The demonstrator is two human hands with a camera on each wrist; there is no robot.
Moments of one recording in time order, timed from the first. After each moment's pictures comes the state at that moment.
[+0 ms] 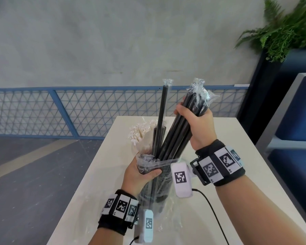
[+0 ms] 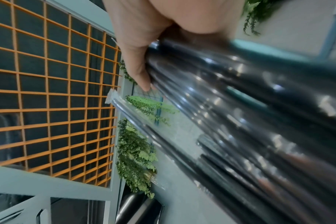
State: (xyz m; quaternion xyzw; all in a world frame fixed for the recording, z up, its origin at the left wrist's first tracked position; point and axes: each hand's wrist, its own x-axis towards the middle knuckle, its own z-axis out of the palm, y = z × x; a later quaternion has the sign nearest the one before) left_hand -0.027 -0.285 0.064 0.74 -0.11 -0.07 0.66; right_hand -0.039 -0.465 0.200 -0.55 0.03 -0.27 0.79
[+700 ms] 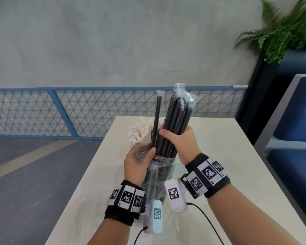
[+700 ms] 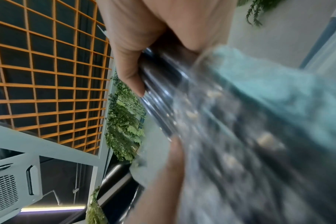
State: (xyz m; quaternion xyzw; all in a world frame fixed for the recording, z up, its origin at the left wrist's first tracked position) left_hand -0.032 -0.307 0.100 0.70 -0.11 0.07 0.70; right_hand -0.050 -0.440 0.164 -0.64 0.06 -0.20 0.74
